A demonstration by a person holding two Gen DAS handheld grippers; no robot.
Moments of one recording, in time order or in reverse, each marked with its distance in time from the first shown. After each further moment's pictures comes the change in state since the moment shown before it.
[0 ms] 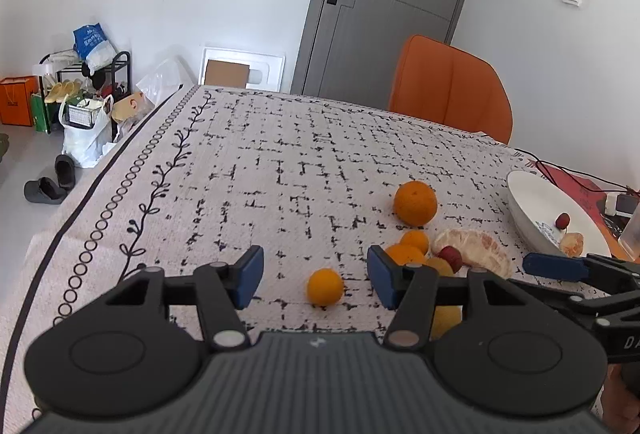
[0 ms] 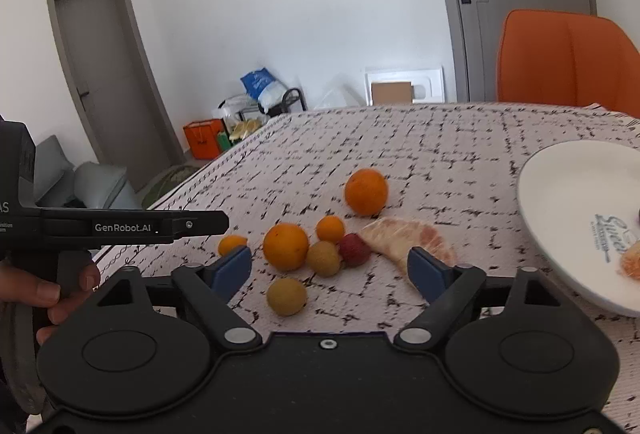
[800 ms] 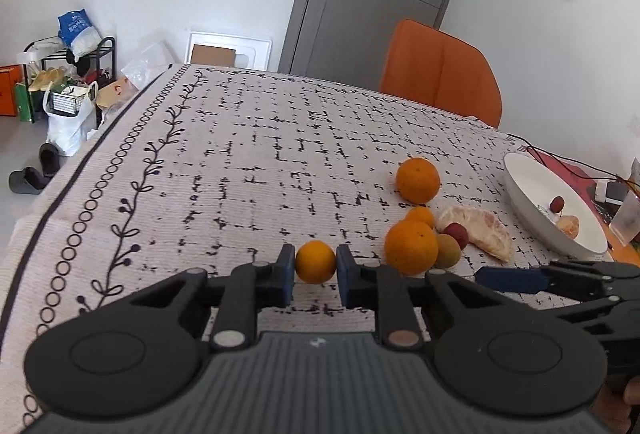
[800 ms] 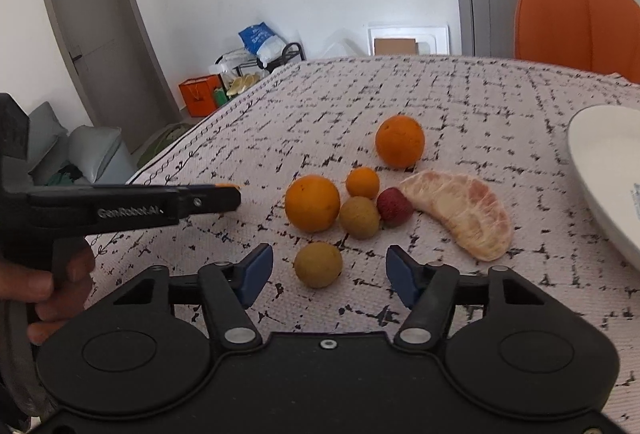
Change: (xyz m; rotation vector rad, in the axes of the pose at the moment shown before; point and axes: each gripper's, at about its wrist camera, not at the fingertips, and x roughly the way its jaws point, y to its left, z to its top) left arm 0.005 0.013 -0.008 0.006 0.040 -0.051; right arm 0.037 0.026 -0.009 -0.006 0.139 -0.010
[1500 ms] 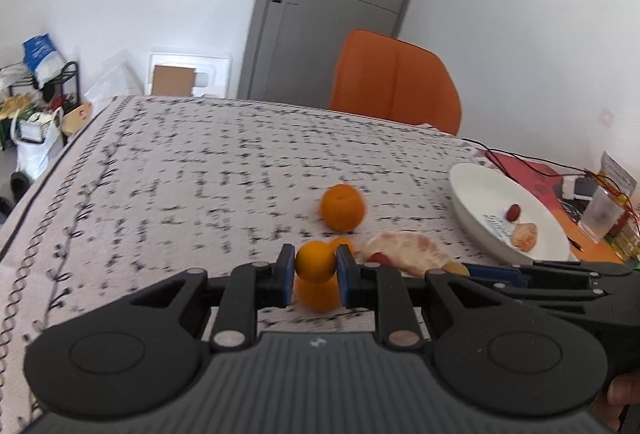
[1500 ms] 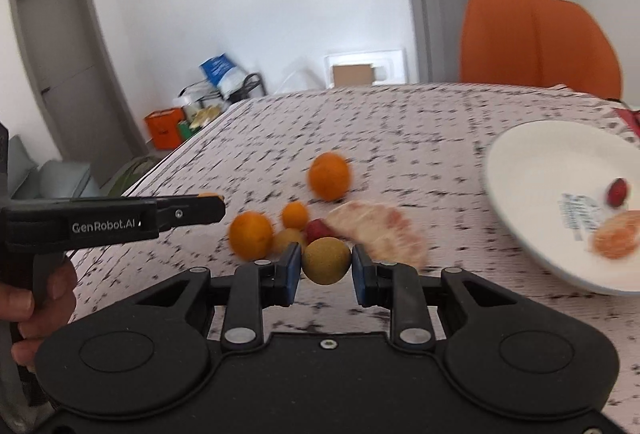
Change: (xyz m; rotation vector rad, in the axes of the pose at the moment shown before) left arm 0.004 -0.053 0.019 0.078 -0.035 -0.097; right arm -0.040 -0.032 0.003 0.068 -0.104 -0.116
